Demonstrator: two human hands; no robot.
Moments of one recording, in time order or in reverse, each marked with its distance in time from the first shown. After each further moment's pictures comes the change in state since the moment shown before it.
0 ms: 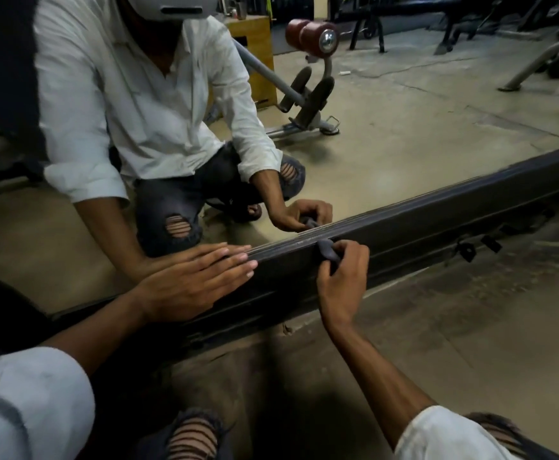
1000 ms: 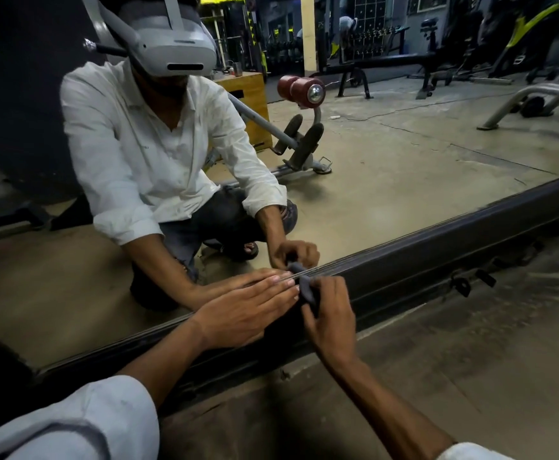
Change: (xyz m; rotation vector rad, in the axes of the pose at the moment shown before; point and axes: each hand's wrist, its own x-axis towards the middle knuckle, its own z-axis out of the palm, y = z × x) left_hand 0.105 0.008 0.007 0.073 -0.003 0.009; right_hand 0.014 0.006 -0.005 -0.038 -0.235 -0.298
